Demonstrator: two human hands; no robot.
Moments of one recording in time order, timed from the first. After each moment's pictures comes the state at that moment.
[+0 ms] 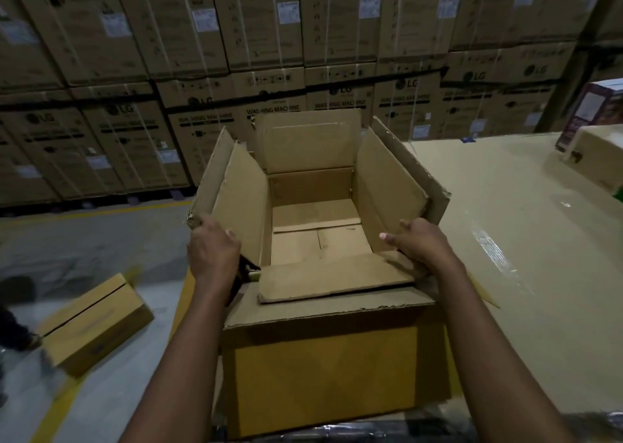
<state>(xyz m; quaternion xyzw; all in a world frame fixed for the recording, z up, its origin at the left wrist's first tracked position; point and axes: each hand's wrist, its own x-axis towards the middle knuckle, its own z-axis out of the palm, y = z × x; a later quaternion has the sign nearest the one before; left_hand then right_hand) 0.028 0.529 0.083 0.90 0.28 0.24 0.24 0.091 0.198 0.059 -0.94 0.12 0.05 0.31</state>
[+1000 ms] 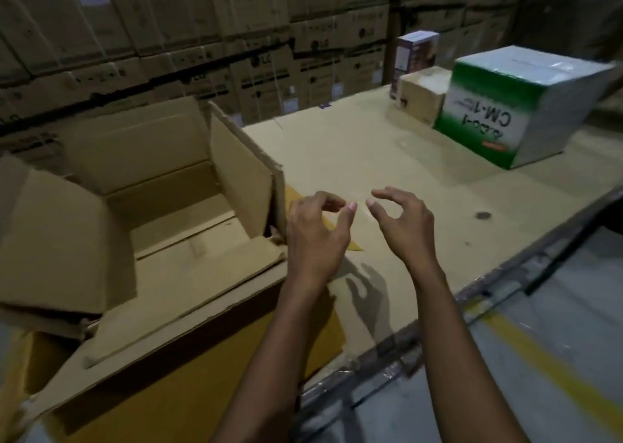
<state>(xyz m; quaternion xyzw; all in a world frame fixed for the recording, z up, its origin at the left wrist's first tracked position) -0.016 0.187 0.077 0.83 -0.21 0.12 0.50 -0.035 0.024 0.040 -0.82 0.21 -0.30 0.45</state>
